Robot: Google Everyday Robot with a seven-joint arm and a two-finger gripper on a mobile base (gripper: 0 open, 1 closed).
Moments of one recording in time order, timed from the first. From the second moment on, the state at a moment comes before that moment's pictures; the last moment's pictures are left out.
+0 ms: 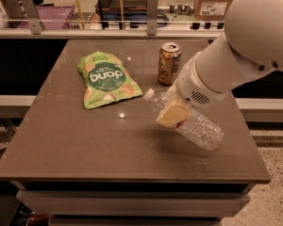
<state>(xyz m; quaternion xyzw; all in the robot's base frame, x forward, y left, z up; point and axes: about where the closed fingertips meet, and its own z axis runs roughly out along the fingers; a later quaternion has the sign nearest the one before) 0.466 -0.068 0.890 -0.56 0.78 0.06 0.26</state>
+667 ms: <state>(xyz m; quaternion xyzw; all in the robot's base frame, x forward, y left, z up) 0.470 -0.047 0.855 -0.59 0.77 0.09 0.23</state>
